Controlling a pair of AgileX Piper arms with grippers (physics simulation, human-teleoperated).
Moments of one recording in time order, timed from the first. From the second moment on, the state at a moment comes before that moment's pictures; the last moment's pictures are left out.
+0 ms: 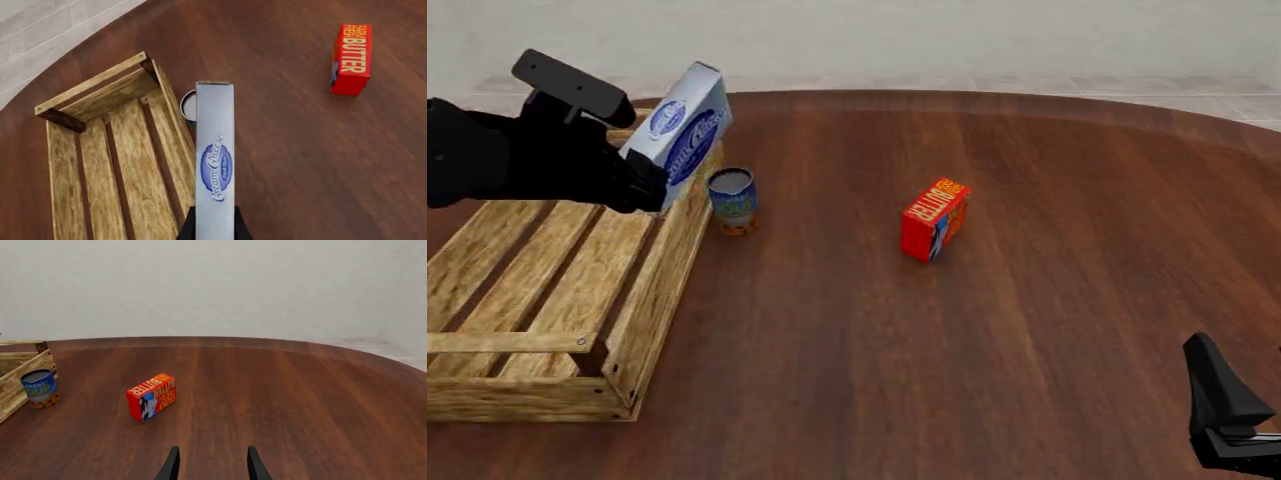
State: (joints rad) left arm -0.22 1.27 -1.04 0.49 0.29; right arm -0.01 0.02 0.00 0.00 0.01
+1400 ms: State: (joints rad) left arm 0.14 1.39 -0.89 0.33 0.33; right arm -0.02 0.02 0.00 0.00 0.01
